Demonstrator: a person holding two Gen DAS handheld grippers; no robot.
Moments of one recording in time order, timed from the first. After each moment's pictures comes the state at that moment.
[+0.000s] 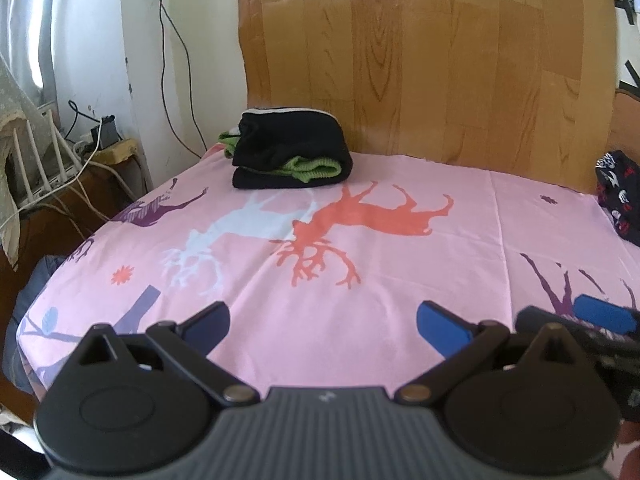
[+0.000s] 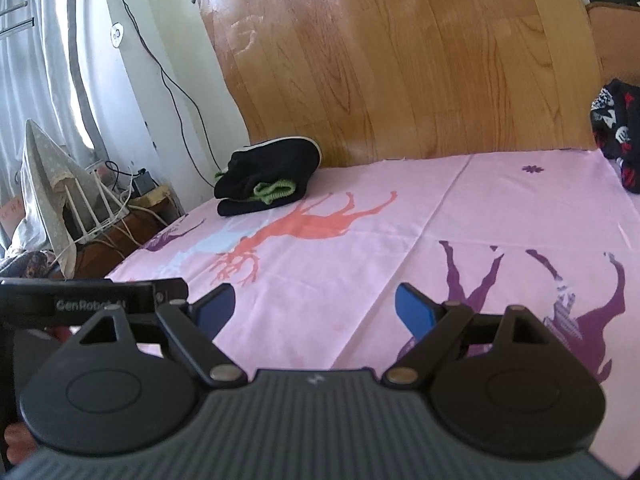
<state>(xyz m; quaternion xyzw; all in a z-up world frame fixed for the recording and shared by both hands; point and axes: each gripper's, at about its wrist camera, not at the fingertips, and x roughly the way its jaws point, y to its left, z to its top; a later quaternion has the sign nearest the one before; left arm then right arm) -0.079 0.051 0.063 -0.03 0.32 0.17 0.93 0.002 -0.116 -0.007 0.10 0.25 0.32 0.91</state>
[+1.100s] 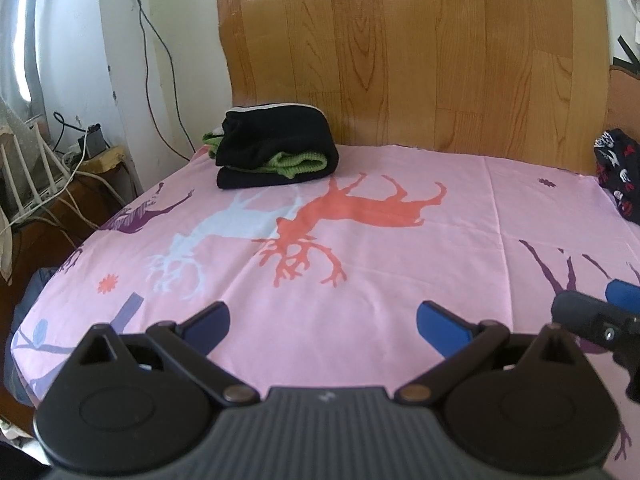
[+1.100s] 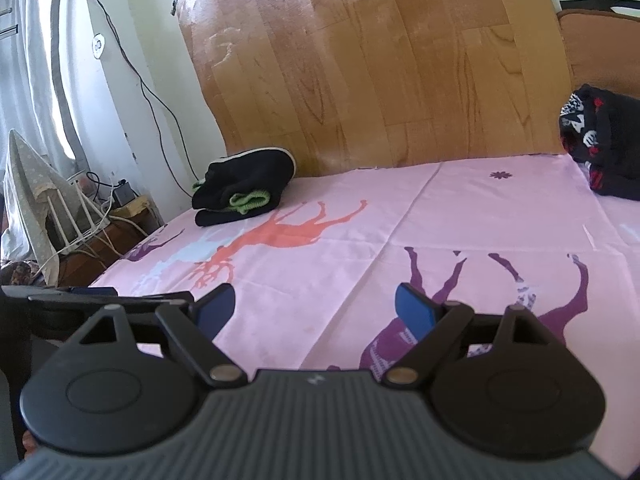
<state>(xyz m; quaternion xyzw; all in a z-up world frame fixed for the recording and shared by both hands) -0.065 0.037 0.053 -0.01 0.33 0.16 0.93 0.000 -0.132 -0.005 0.11 0.24 0.28 0.92</state>
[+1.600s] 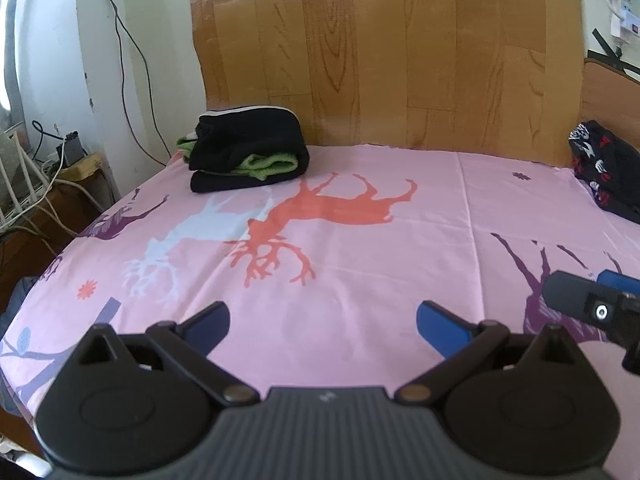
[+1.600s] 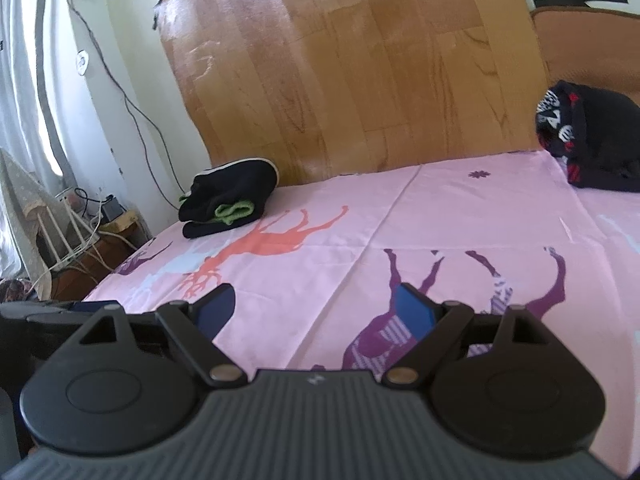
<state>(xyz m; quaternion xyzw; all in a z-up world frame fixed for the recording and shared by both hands) -0.065 0.025 0.050 0.00 0.33 0.13 0.94 -0.003 -0.143 -0.005 0.13 0.24 0.26 0.93</state>
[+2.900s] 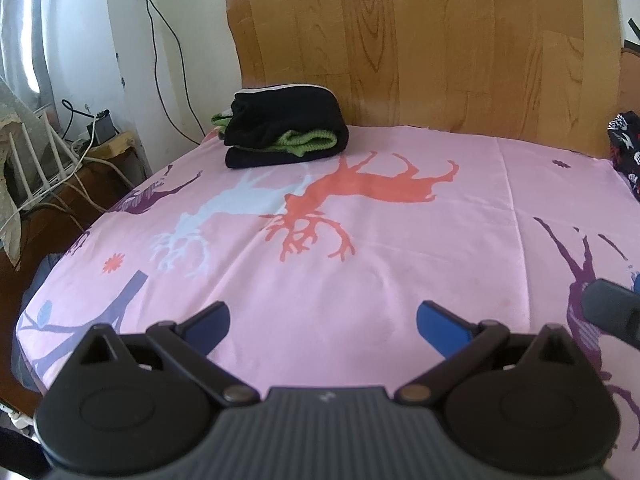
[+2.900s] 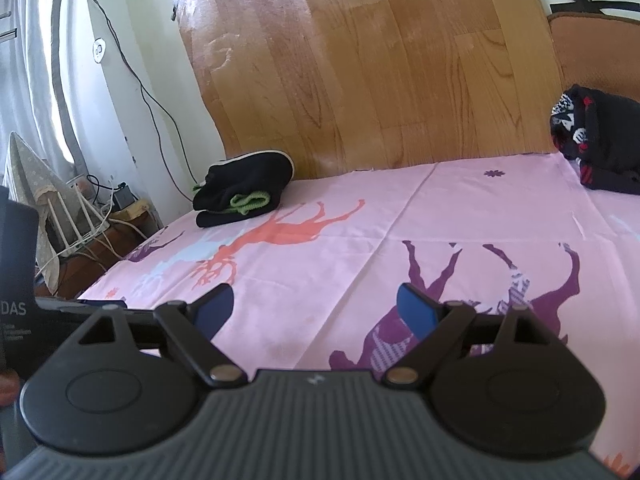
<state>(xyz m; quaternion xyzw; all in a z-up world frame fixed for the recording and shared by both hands) -0.065 0.034 0.037 0.00 0.35 0.19 0.92 -0.013 -0.132 -0.008 0.11 0.23 0.28 0.93</state>
